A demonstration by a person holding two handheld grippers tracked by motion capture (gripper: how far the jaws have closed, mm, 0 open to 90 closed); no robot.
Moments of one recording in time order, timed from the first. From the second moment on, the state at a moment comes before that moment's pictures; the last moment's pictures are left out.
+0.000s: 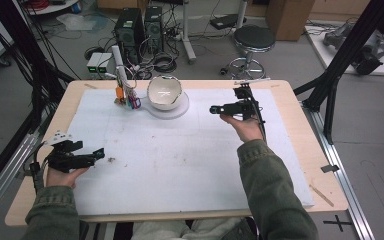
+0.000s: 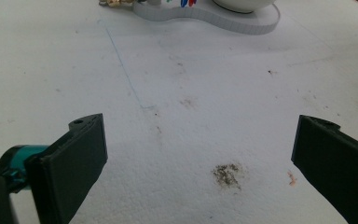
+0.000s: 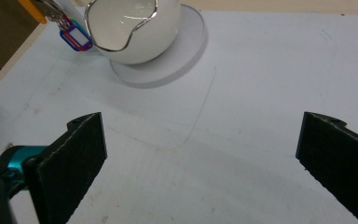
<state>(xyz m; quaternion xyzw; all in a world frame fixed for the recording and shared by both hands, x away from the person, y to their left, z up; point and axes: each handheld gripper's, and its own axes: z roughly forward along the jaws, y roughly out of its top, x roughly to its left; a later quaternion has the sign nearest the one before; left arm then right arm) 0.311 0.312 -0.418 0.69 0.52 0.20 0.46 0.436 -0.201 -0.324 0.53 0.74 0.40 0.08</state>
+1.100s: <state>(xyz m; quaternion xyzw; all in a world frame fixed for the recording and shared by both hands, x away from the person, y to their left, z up) 0.303 0.317 -0.413 0.66 0.53 0.24 0.47 0.370 -0.283 -0.377 0.57 0.70 0.40 0.17</state>
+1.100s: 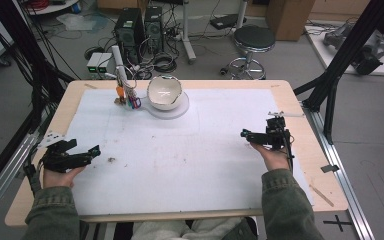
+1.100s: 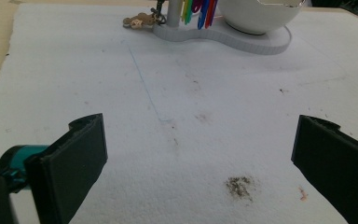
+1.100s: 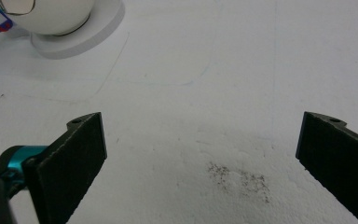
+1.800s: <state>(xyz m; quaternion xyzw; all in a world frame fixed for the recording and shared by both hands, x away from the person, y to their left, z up) 0.299 0.320 -0.412 0.64 0.54 0.27 0.48 0.338 -0.293 -0.403 0.54 0.67 0.43 0.26</state>
